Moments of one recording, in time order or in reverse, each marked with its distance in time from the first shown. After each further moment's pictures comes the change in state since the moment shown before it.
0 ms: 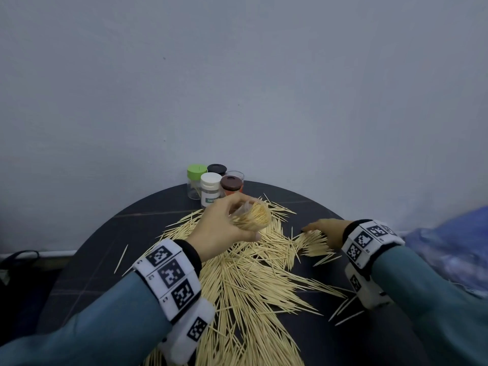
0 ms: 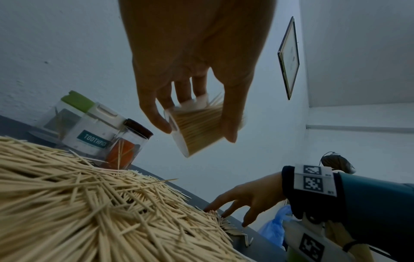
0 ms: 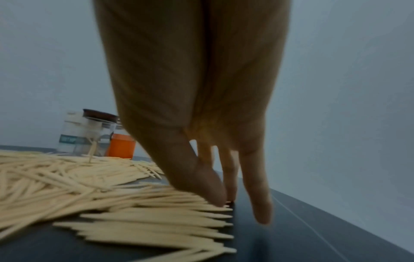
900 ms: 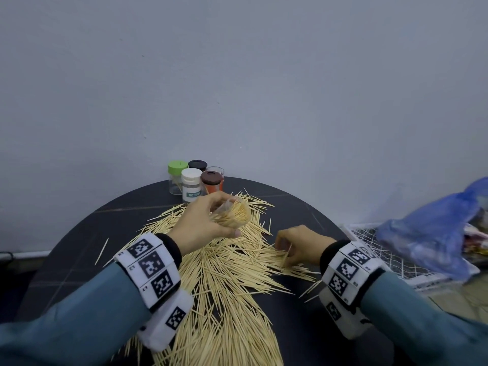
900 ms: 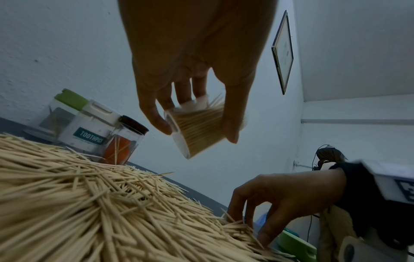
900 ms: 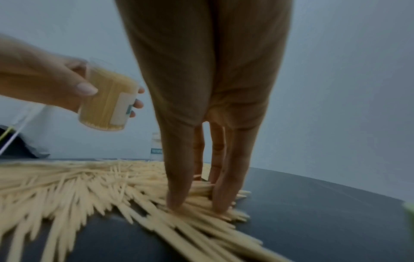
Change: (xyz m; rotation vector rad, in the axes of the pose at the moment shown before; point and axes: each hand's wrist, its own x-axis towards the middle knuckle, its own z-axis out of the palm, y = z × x) left_hand -0.009 0.003 0.007 0.032 -0.042 -0.016; right_hand -0.044 -0.029 0.035 0.248 0.221 -0.132
